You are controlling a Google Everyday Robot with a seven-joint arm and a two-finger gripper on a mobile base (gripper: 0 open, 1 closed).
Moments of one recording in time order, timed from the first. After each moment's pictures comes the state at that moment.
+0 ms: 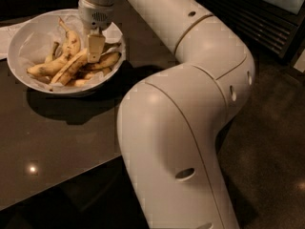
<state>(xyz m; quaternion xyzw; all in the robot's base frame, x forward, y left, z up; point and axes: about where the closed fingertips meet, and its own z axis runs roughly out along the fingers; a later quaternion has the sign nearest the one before) 0.670 0.160 0.908 -0.81 0.56 0.08 0.15</state>
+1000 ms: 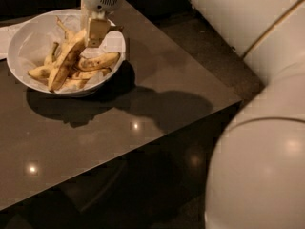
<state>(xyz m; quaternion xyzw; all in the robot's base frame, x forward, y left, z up) 0.615 0.136 0.989 -0.80 0.54 0.04 0.27</state>
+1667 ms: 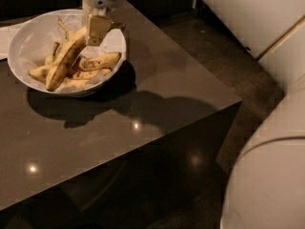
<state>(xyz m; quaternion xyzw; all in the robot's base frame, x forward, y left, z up) 0.600 0.128 1.003 -0.78 0.56 0.04 0.27</state>
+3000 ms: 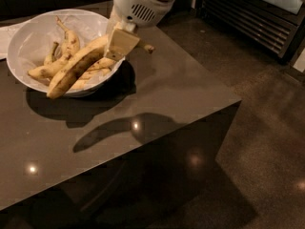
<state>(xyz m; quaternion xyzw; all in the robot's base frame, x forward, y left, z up) 0.520 0.058 1.024 -0.68 0.65 0.04 0.34</state>
